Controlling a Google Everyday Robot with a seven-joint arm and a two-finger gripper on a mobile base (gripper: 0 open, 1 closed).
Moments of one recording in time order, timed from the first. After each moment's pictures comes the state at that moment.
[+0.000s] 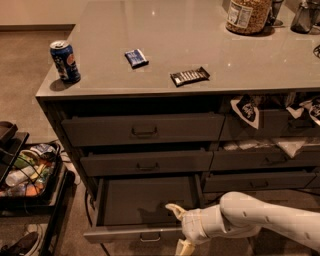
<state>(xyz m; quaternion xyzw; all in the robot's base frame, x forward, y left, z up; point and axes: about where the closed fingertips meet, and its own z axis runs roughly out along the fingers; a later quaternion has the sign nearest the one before) 0.377 -0.032 0.474 -0.63 0.64 0.31 0.32</state>
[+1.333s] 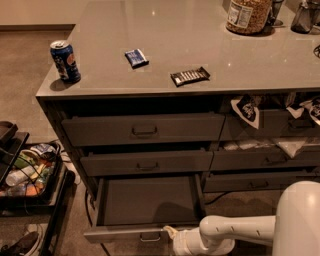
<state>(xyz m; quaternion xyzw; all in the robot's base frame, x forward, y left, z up) 0.378 -0.018 0.260 -0.61 0.69 0.30 0.25</state>
